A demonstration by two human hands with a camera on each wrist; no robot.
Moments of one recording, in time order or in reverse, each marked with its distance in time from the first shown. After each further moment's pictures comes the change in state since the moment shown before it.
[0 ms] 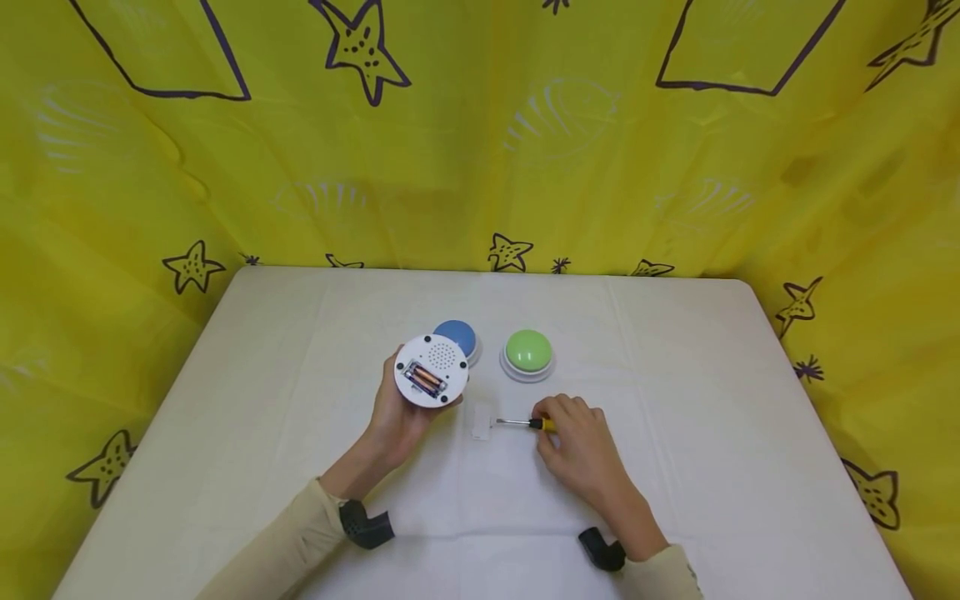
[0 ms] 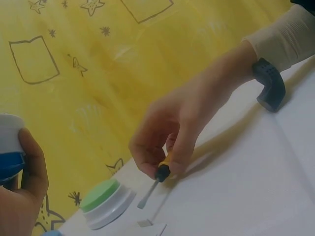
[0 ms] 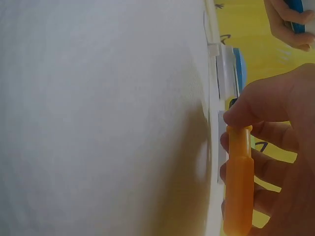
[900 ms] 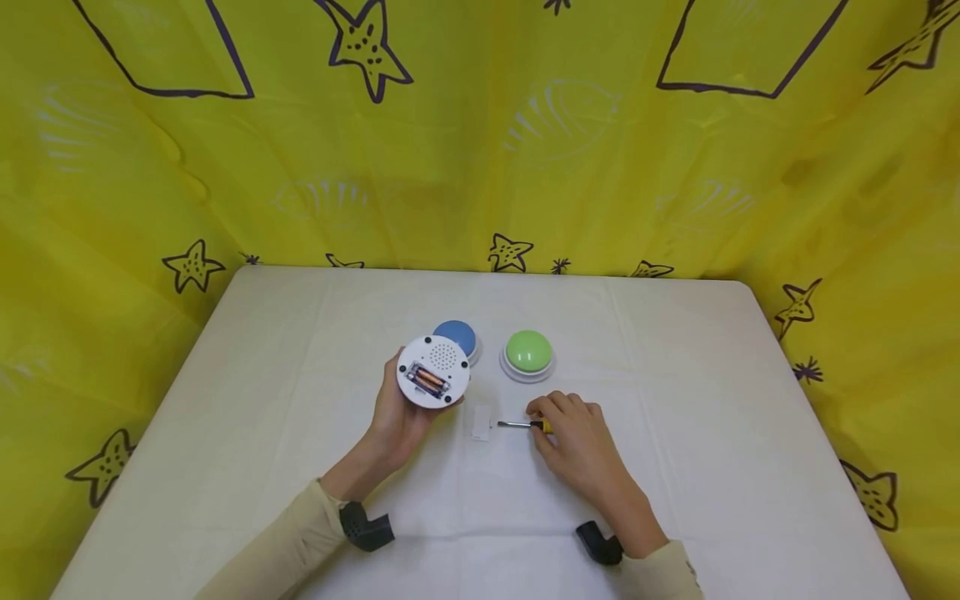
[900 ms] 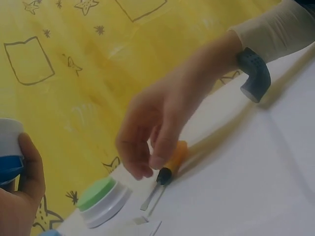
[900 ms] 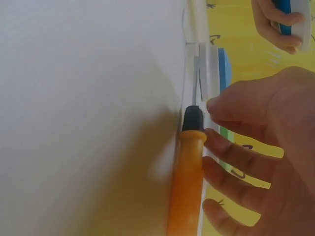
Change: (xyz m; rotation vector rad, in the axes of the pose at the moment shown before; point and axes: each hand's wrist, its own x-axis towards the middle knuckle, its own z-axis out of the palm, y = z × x) left_hand 0.000 -0.003 0.001 0.010 0.017 0.031; right_hand 0.007 -0.004 -0.004 -0.051 -0.071 -0.006
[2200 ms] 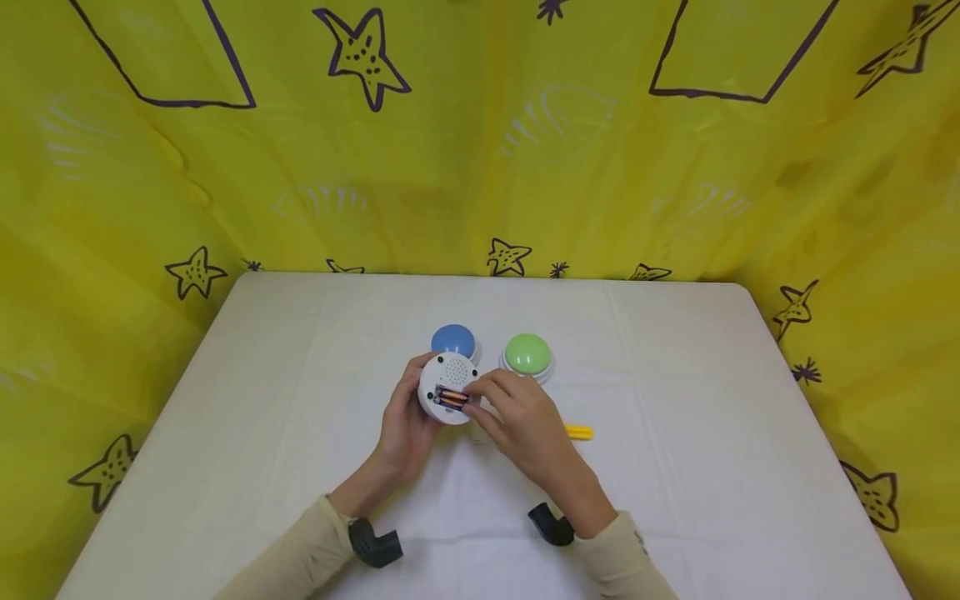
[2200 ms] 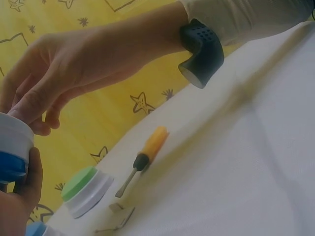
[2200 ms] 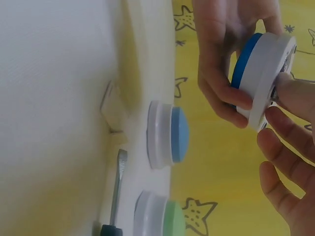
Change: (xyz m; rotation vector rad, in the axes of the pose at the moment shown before) left_hand -0.005 -0.022 -0.005 0.126 -0.099 0.118; right_hand 0.040 -0.057 -0.011 0.207 0.303 -0.404
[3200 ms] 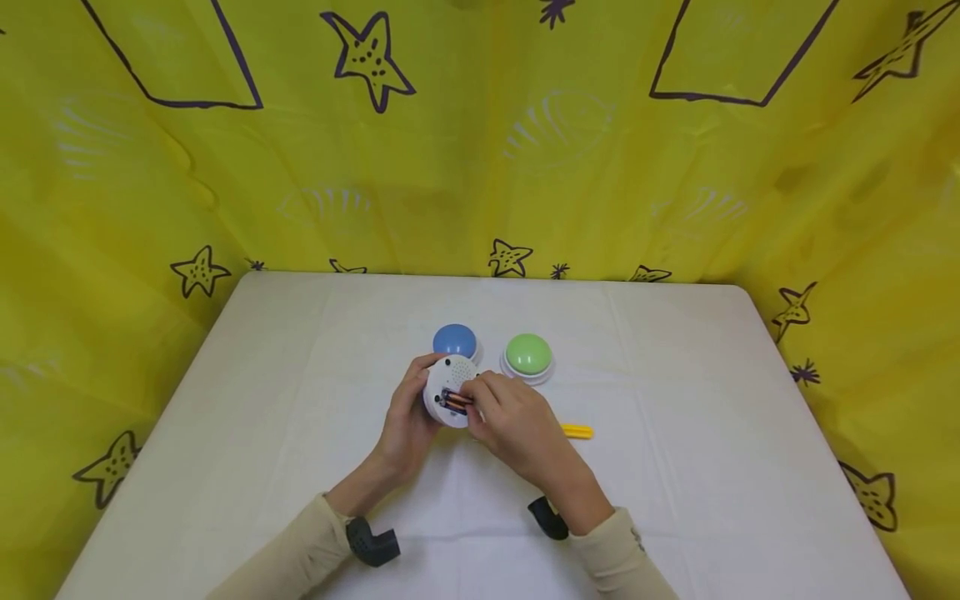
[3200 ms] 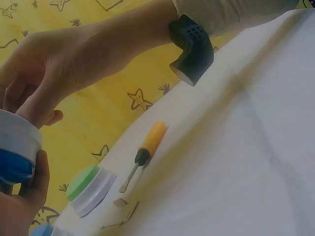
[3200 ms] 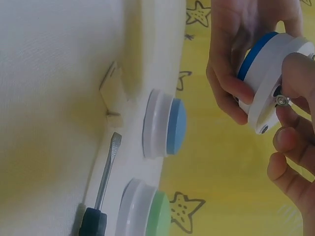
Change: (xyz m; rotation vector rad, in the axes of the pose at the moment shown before) left_hand -0.004 0.005 0.002 0.058 -0.022 0.027; right_hand 0.007 -0.007 0.000 -0.247 0.001 -0.199
